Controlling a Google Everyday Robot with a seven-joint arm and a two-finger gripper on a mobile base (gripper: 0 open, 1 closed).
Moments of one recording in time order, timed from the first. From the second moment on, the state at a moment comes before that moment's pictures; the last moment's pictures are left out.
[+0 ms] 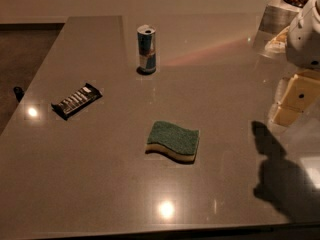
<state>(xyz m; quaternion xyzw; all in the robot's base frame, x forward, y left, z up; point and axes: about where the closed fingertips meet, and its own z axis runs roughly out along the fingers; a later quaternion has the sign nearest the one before) 0.438 -0.217 0.976 -0.60 0.78 -0.03 0.16</state>
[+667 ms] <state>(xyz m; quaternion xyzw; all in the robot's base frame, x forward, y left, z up) 0.439 -0.210 0.978 -0.61 0.78 -0.01 0.17</state>
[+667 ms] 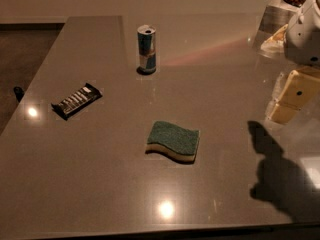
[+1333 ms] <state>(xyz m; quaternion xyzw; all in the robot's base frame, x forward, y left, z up) 0.453 -0.137 0.987 -0.60 0.75 0.07 0.27</state>
